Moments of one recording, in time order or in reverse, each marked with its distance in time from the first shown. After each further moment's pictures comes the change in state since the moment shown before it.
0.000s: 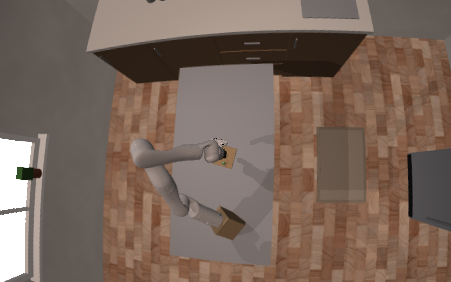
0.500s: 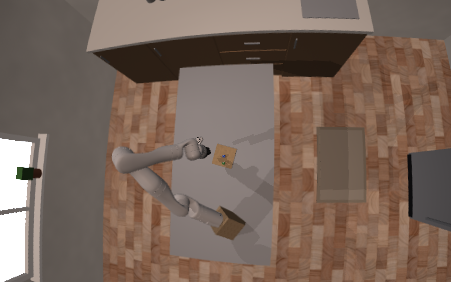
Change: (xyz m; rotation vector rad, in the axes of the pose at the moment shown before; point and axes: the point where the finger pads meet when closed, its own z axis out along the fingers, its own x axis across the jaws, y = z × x) arm -0.113 0.015 0.007 -0.011 -0.008 -0.643
